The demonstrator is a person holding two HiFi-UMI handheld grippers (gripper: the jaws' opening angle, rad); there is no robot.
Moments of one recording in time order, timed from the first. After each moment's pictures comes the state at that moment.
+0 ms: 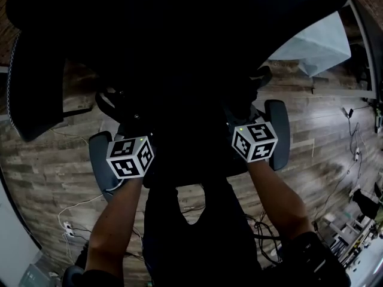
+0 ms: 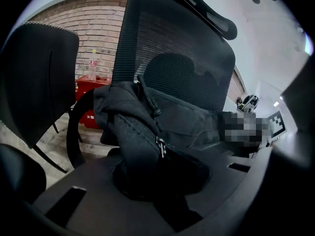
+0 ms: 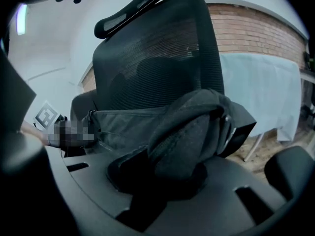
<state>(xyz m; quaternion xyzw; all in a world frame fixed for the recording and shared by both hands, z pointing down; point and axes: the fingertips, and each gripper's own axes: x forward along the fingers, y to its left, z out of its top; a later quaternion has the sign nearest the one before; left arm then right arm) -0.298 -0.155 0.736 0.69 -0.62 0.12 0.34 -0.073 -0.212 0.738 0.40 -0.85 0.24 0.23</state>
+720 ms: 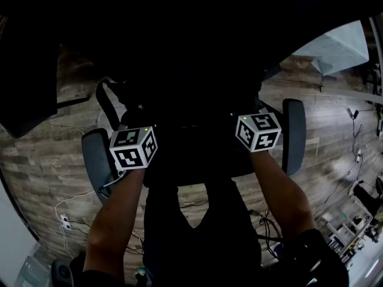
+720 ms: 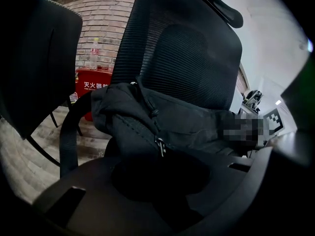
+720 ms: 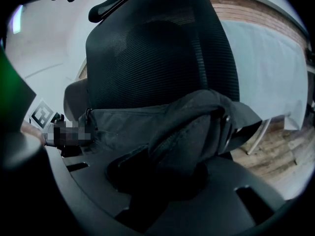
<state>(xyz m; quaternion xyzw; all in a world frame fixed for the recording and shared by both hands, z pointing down) -0.306 -0.159 0.800 0.69 -0.62 0.13 0.35 -0.082 -0.222 0.809 0.40 -0.84 0.26 0.25</state>
